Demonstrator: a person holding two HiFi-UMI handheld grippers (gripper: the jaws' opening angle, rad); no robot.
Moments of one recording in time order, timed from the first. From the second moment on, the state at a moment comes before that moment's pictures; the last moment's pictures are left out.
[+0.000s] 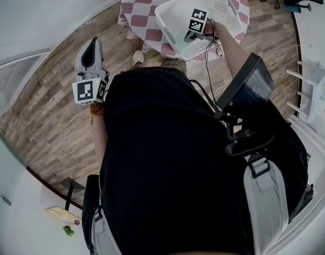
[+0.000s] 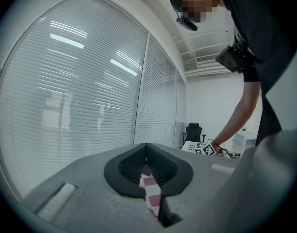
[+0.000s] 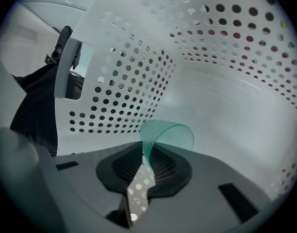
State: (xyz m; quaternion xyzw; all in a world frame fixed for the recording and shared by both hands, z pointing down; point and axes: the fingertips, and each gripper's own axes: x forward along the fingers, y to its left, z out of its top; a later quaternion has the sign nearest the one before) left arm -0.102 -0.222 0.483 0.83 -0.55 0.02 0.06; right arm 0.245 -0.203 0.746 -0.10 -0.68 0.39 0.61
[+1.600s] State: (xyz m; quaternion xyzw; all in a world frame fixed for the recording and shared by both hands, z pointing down) left arm -0.082 -0.255 0.483 0.87 -0.49 0.00 0.07; right arm 0.233 -0.273 0.685 0.14 -0.80 0.35 0.47
